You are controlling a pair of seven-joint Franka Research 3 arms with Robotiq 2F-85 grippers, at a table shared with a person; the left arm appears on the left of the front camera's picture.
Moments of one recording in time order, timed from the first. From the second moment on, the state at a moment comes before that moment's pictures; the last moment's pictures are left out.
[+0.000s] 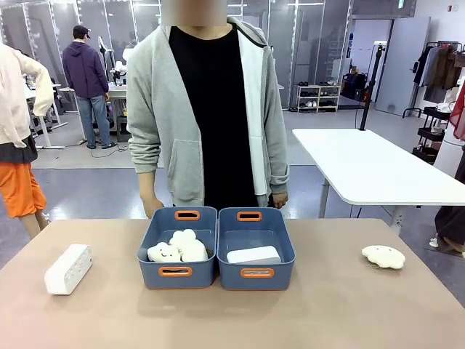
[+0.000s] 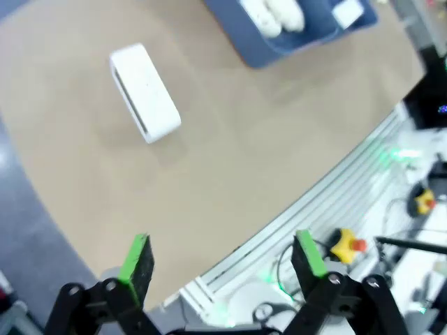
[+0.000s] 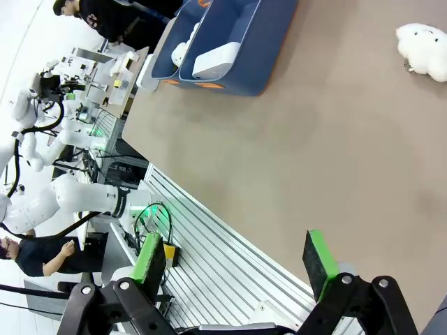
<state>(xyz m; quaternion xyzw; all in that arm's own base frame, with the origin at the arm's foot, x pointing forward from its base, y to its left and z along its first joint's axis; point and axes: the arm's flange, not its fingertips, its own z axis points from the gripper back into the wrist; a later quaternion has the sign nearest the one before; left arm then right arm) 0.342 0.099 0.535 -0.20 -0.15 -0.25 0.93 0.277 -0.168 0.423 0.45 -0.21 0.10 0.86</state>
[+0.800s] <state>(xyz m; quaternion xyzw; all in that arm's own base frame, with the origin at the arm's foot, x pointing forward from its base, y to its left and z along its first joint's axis) 0.393 0.067 0.499 -0.15 -0.12 -0.16 0.97 0.277 -0.168 0.423 0.45 -0.21 0.10 0.86</state>
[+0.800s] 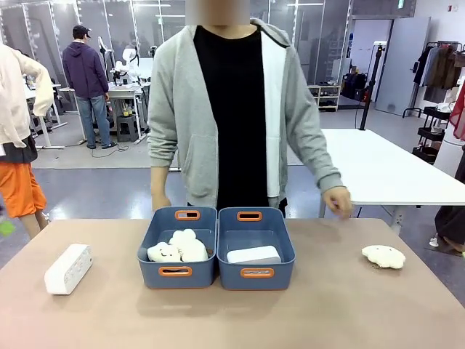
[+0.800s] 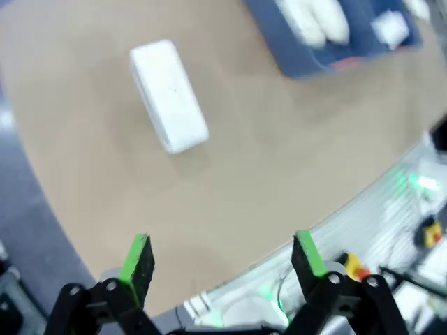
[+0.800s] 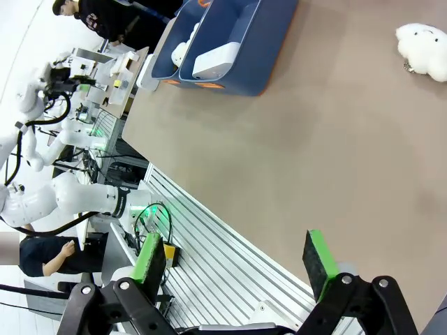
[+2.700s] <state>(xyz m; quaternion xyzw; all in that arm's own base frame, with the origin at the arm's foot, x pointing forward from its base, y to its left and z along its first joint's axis) 0.488 -0.002 0.326 -0.03 -0.11 -0.01 0.99 0.277 -0.168 0.423 0.45 -0.21 0.10 0.86</state>
